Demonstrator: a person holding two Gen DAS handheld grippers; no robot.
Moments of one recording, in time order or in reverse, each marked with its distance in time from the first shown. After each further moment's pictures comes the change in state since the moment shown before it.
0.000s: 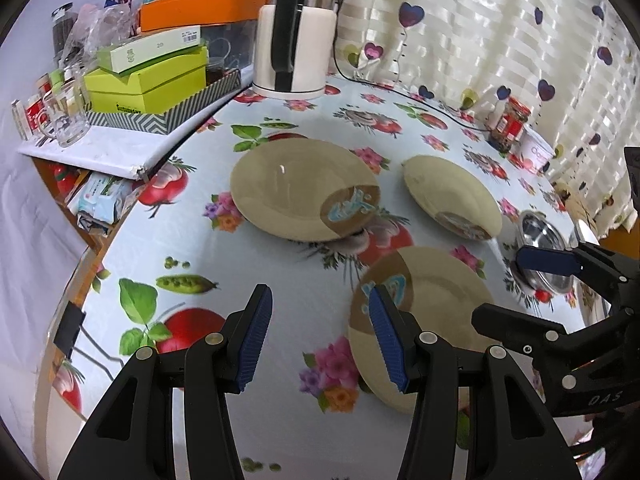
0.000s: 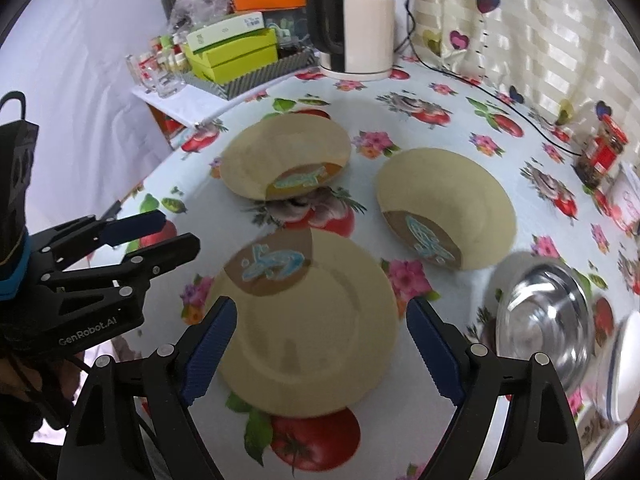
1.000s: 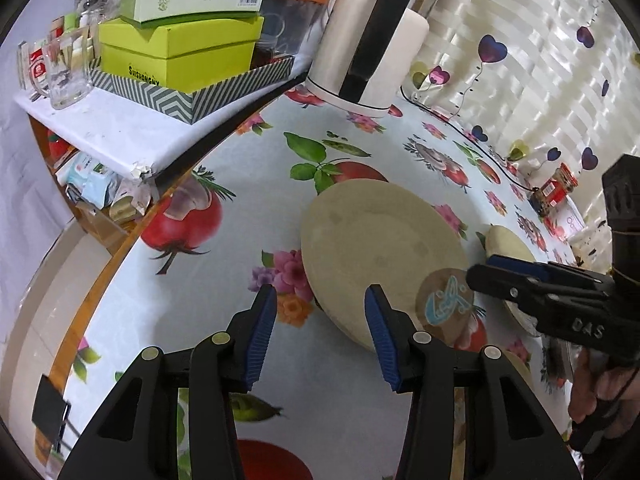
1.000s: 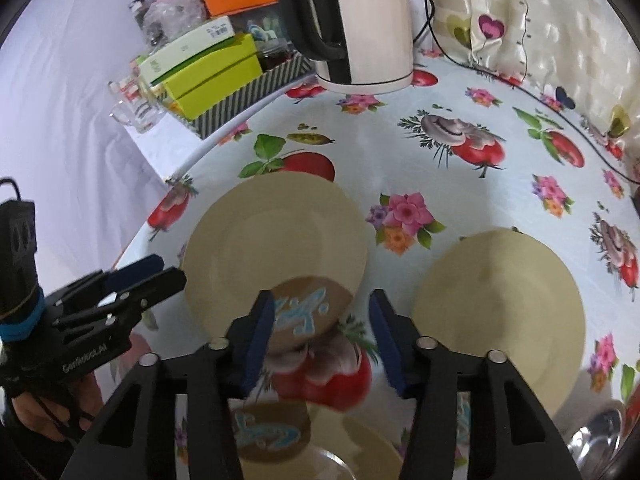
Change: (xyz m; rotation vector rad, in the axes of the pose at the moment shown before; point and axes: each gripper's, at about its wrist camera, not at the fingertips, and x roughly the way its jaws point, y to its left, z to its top) left arm 0.075 0.084 0.055 -0.184 0.010 -0.048; right arm 0.097 -0.027 0.109 0.080 0.045 0.089
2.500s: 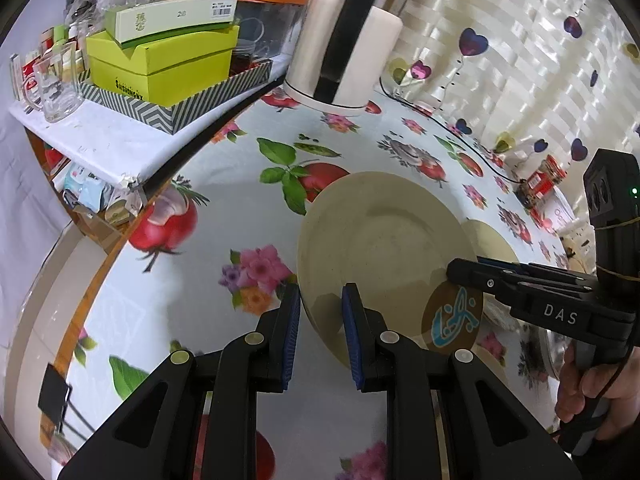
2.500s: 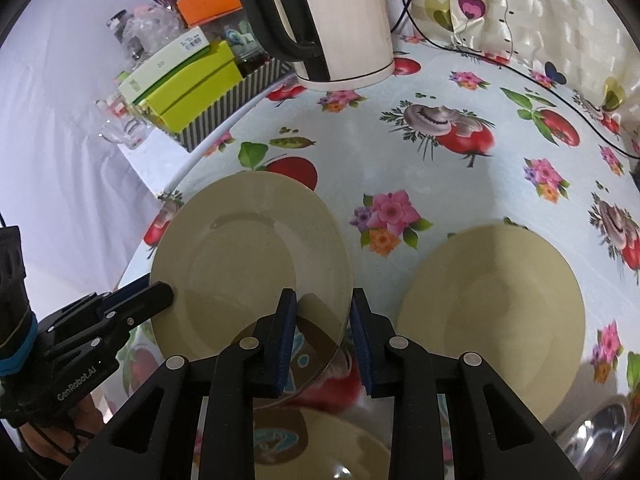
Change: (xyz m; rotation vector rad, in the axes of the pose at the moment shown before) left arm -0.023 -0.031 0.000 0.030 0.029 -0.015; right arm -0.006 -0.015 0.002 0.080 0.027 0.020
